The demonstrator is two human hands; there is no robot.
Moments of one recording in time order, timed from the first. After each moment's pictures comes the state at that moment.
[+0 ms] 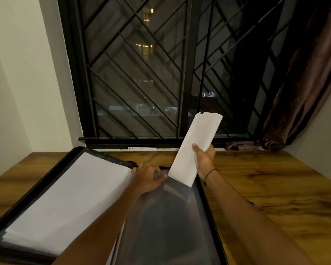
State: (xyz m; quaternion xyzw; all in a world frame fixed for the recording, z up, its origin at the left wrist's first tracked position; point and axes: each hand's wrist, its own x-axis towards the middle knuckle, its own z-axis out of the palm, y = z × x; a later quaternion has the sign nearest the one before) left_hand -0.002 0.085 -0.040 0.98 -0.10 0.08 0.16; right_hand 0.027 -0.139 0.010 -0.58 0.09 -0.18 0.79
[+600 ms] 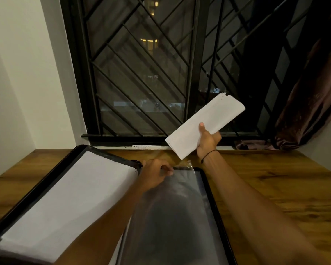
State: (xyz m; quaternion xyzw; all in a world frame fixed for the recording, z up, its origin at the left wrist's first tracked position) left_hand 0.019 0.082 -0.035 0.91 -0.18 0.11 0.37; right_hand 0.075 -0.116 0.054 -0.44 0.09 -0.23 0.86
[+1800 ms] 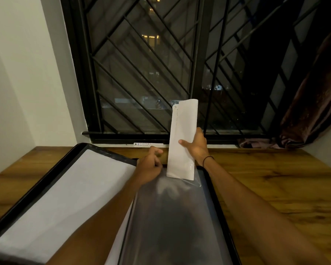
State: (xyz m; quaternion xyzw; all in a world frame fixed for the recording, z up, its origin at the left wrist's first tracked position) left_hand 0.045 0.109 -0.046 0.89 -0.14 0.13 0.42; right_hand 0.094 -0.101 0.017 -0.81 -0.02 -0.17 0.56
